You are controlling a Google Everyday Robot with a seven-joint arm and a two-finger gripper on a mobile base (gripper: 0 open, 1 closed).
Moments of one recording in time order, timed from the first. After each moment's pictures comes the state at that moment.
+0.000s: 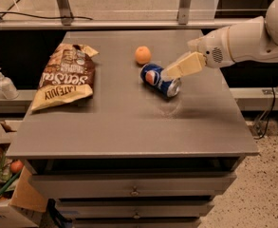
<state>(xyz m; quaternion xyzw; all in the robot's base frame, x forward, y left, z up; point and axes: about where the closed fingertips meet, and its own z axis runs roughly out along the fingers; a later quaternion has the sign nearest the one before) 0.616 -0.111 0.908 -0.42 0.77 0.25 0.42</state>
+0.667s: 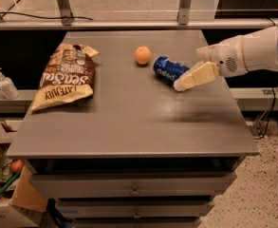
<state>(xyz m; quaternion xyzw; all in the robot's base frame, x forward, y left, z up) 0.601 -0.139 0.891 -0.43 0.76 0.25 0.41</state>
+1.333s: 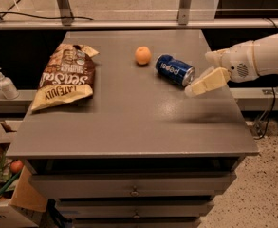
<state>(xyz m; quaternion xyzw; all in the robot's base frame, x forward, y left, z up) 0.593 -0.170 0.878 -0.44 0.76 0.24 0.41</state>
